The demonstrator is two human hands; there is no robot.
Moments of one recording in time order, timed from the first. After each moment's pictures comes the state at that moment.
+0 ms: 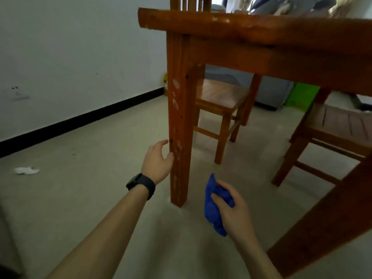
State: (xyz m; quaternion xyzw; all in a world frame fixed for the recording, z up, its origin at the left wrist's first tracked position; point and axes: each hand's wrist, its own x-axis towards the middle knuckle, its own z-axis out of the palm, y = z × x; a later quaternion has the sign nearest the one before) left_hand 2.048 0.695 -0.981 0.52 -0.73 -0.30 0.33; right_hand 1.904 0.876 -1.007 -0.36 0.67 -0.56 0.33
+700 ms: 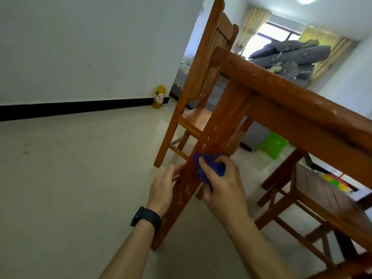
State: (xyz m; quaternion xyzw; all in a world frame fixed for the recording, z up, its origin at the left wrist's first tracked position) left_hand 2.038 0.616 -0.980 0.36 -0.50 -0.64 0.45; right_hand 1.924 0.704 -0.904 -0.66 0.71 -0.12 -0.21
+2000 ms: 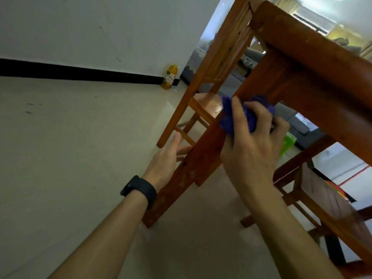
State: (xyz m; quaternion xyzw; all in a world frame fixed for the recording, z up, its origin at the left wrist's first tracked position) left_hand 2.052 0.612 -0.971 0.37 -0.52 -0.66 0.40; right_hand 1.930 0.676 -0.864 -0.61 0.60 -0.18 -0.49
